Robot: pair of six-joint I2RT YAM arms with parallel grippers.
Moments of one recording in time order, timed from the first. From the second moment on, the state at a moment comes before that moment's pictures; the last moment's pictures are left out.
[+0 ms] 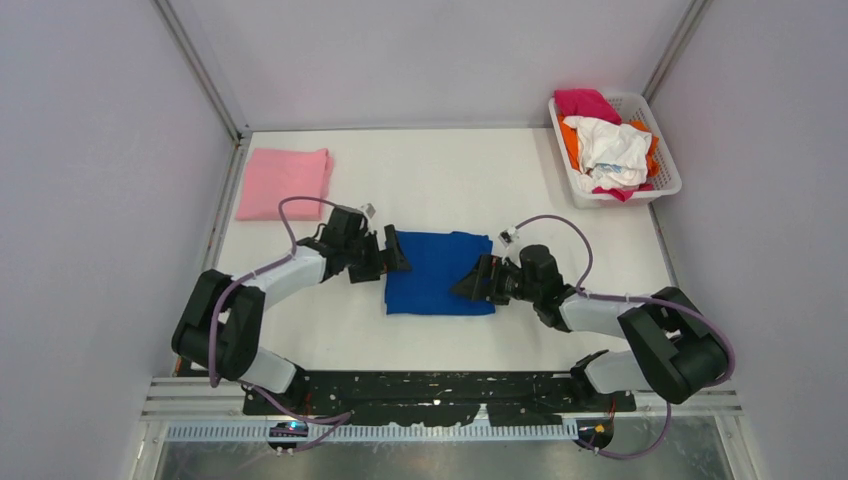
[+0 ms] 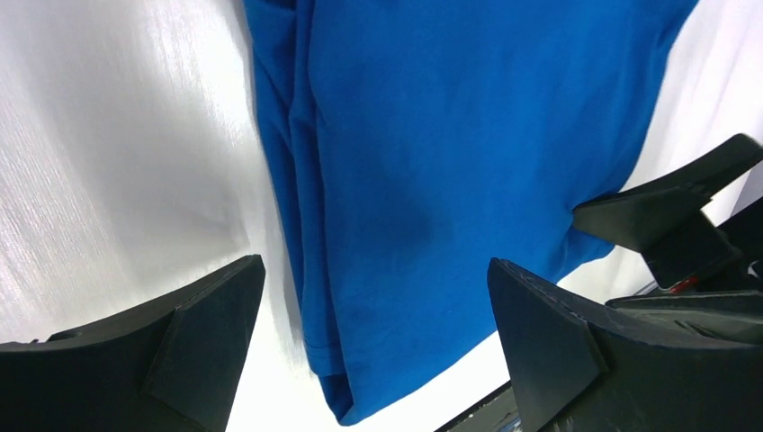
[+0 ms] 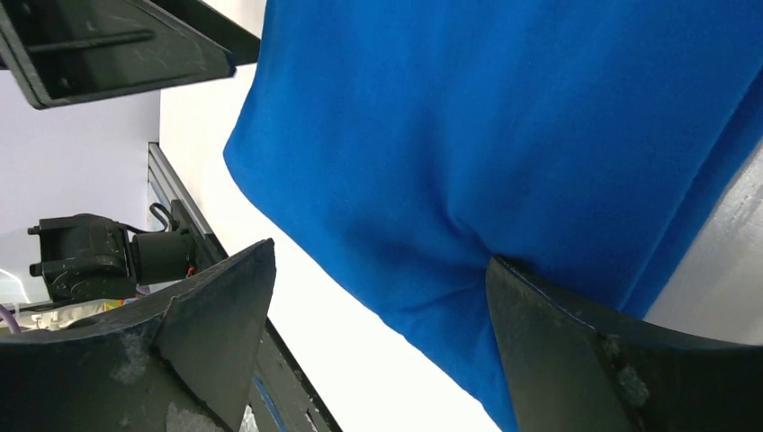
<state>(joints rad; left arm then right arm) -0.42 1.47 0.77 -0.18 0.30 -0.63 0.49 1.34 0.31 0.49 -0.46 0.75</state>
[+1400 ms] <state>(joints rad) -0.54 1.77 1.32 -0.54 -0.63 -0.23 0.46 0.54 0.40 -0.22 -0.05 0.43</state>
